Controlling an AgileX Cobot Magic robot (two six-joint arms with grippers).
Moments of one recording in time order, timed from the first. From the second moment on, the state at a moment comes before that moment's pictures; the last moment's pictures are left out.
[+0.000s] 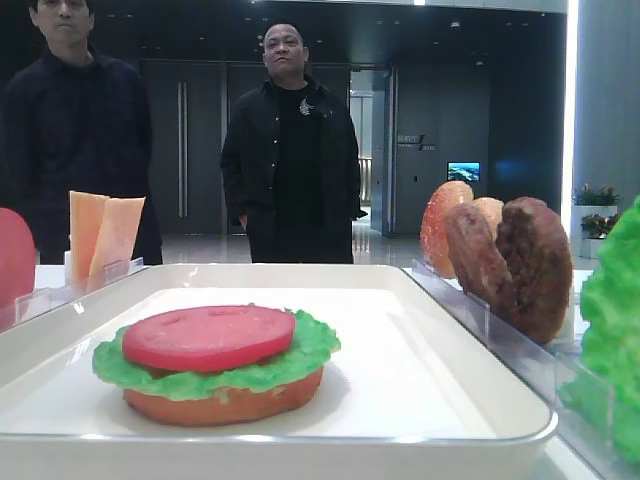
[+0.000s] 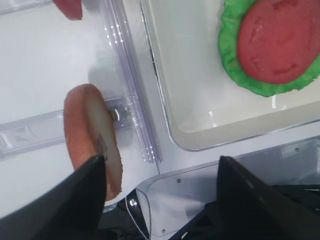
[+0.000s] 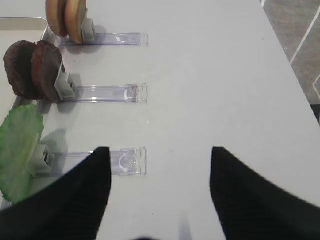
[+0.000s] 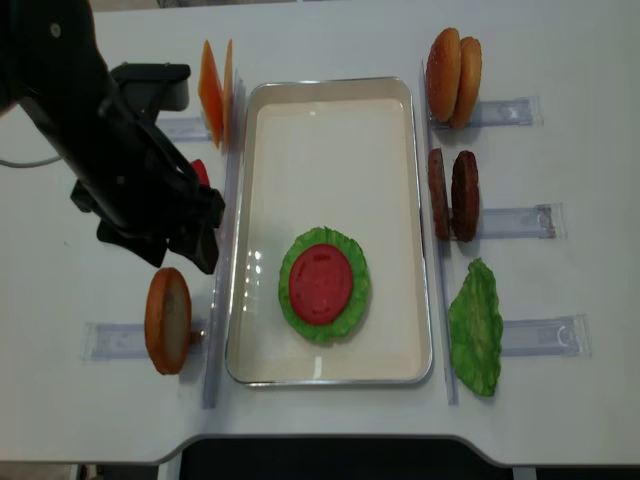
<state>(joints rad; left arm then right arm) -0.43 1.44 -1.09 -0.08 1.21 -0.21 0.00 -0.01 -0.51 0.04 1.13 -0.06</state>
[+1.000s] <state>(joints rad) 0.02 1.21 -1.06 0.03 1.22 0.01 0.00 -0.01 -0.51 0.04 1.13 -0.06</state>
